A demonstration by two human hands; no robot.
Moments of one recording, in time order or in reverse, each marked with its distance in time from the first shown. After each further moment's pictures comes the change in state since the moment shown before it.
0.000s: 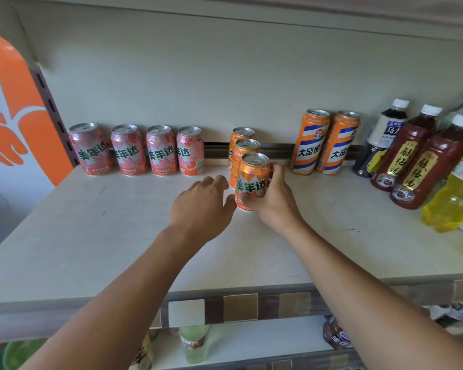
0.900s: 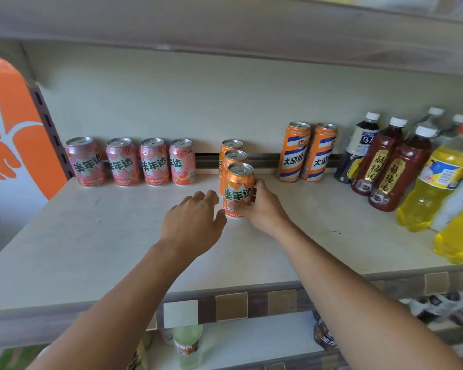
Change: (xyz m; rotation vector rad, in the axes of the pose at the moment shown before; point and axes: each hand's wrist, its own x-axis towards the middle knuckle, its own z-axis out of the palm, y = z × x) left_hand -0.019 0.004 -0.009 0.035 -0.012 0.029; right_hand -0.004 -0.010 -0.010 -0.059 -0.159 0.144
